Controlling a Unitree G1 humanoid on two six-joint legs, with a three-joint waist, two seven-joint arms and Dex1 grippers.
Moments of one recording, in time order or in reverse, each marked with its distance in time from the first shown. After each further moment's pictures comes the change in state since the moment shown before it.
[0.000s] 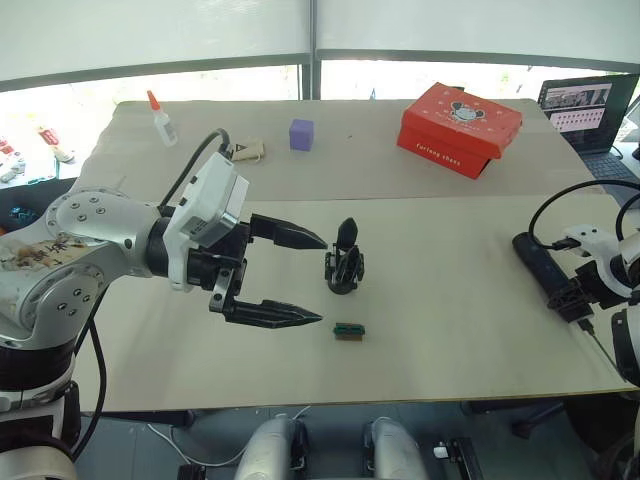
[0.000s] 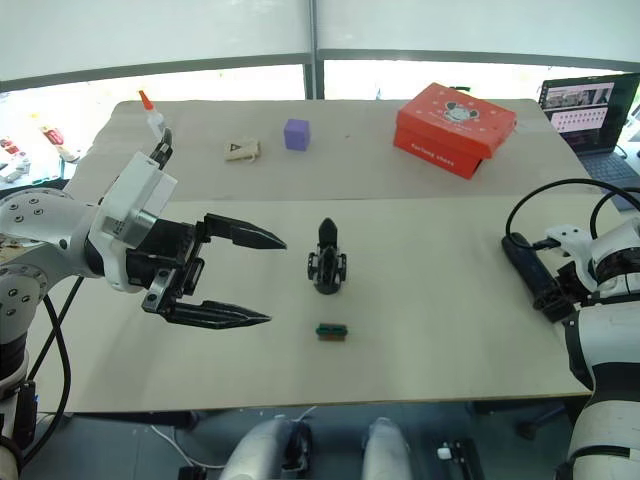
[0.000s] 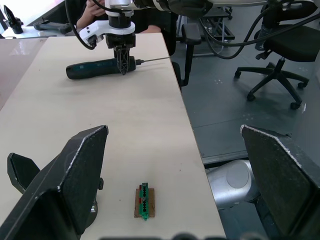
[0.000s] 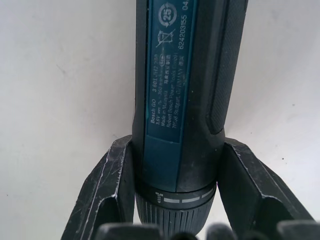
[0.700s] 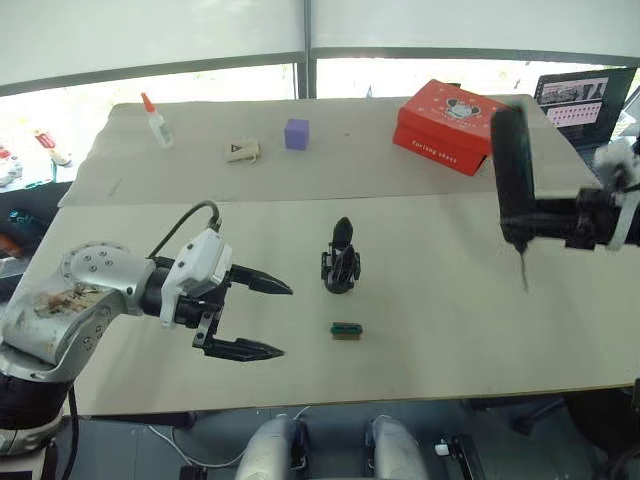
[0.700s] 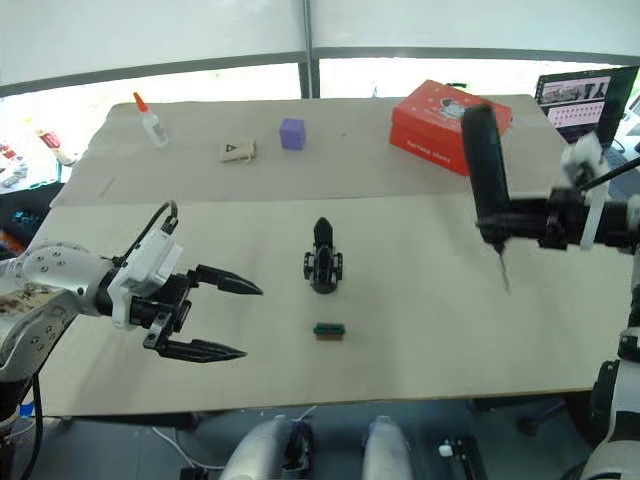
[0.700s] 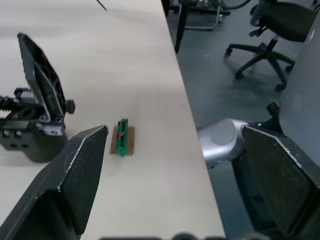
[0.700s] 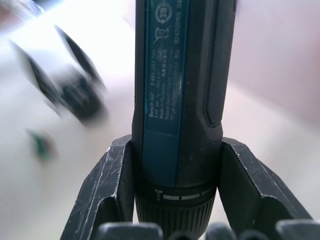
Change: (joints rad) left arm 0.333 0.036 -0.046 0.097 0.241 -0.322 -0.183; right arm 0.455 -0.001 -0.659 -1.153 0.873 0.173 0.168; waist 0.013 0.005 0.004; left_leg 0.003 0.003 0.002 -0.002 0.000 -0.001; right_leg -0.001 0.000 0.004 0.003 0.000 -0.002
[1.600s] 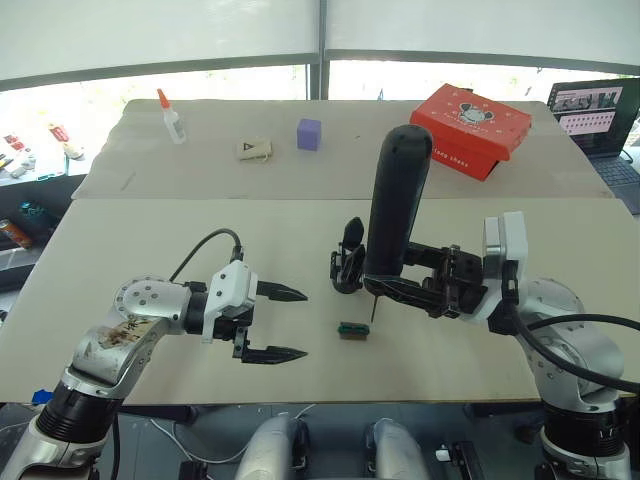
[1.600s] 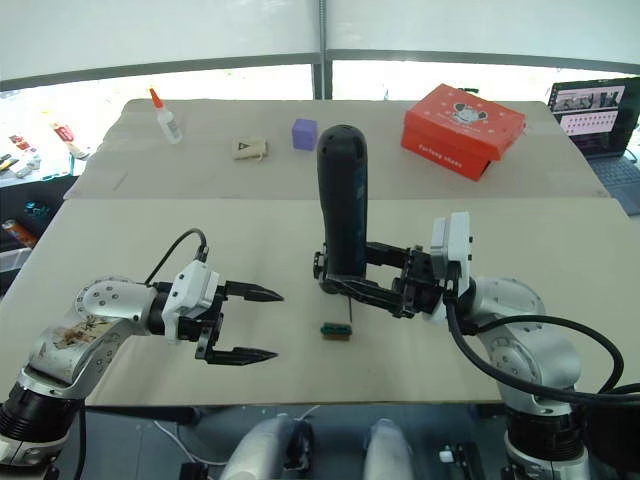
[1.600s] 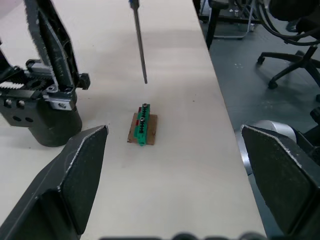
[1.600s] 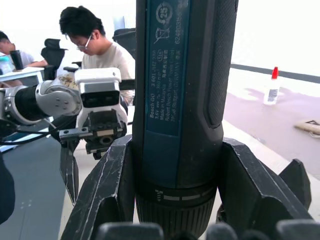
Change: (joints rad) left arm 0.073 -0.181 -0.119 0.105 0.192 -0.180 0.103; right arm 0.421 0.451 0.166 -0.679 0.177 -0.270 -0.434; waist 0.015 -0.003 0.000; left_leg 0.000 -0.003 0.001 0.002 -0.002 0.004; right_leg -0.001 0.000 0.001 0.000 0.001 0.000
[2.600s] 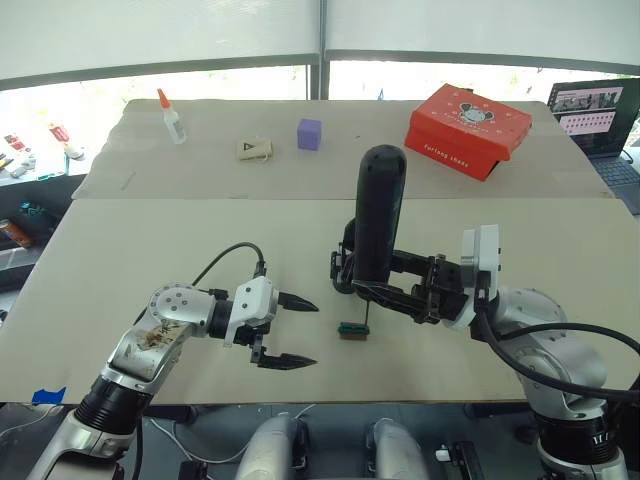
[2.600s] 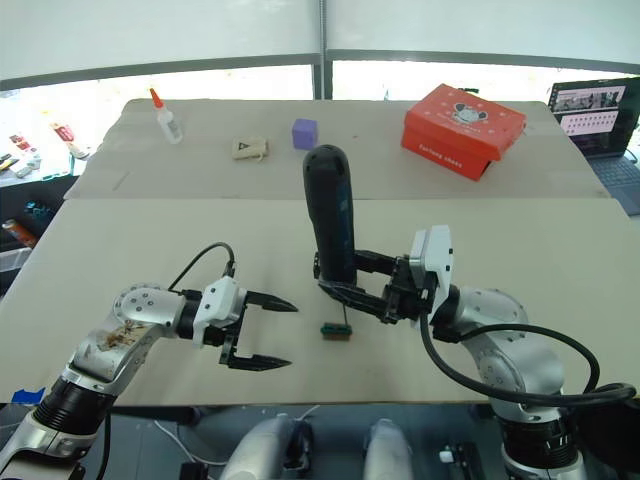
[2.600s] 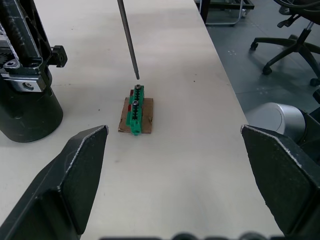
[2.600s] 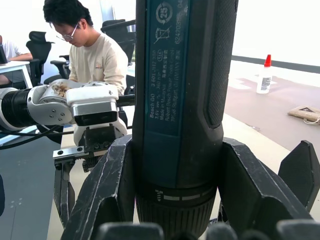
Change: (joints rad) left arm -0.034 -0.082 -0.107 0.120 0.132 -0.127 -0.042; right arm 0.045 -0.012 0.082 -0.003 -0.037 -0.060 -0.084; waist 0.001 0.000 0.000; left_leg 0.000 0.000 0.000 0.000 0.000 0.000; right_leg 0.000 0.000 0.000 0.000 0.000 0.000
